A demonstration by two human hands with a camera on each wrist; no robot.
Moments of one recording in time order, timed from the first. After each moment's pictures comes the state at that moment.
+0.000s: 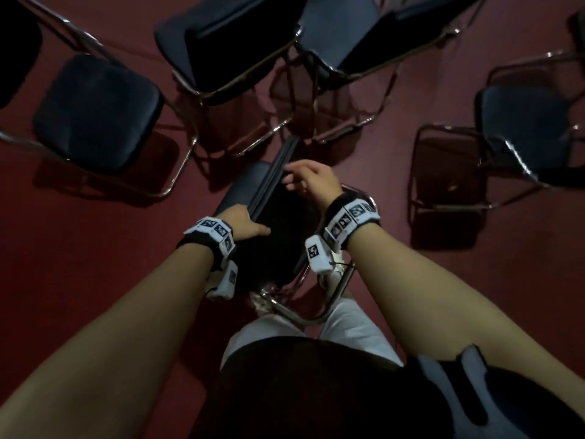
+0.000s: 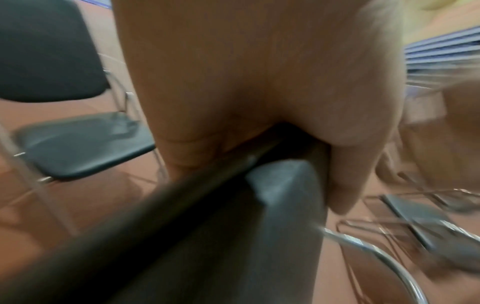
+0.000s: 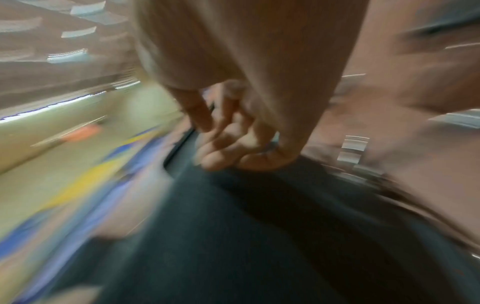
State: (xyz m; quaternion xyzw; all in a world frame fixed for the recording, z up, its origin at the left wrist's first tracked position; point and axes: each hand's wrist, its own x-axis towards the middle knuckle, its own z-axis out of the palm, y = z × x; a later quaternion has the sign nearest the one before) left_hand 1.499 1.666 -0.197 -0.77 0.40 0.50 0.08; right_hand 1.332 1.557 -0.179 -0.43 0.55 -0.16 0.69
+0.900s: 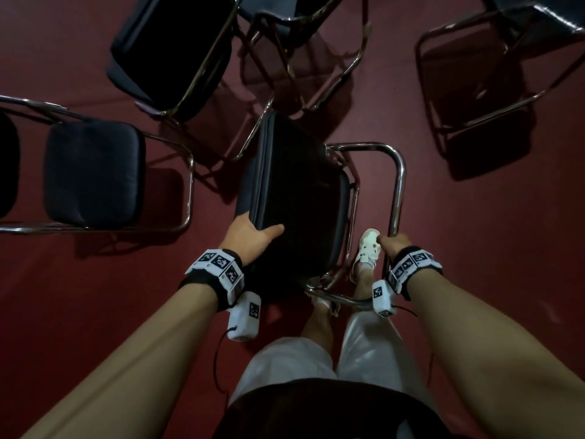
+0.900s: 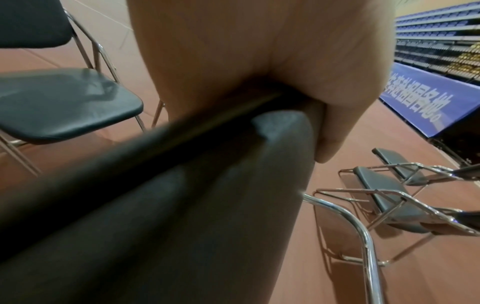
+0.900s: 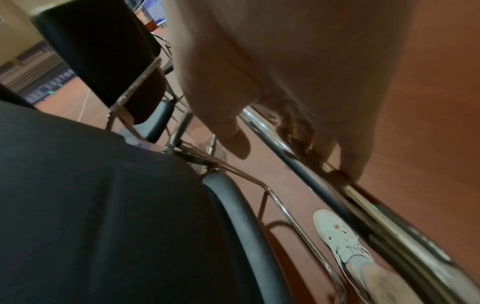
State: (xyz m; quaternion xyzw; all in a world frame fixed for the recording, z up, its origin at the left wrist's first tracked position) left_hand 1.486 1.669 -0.214 -0.78 0.37 0.50 -0.06; right_hand 1.157 1.667 -0.383 -0.21 0.82 0.07 0.53
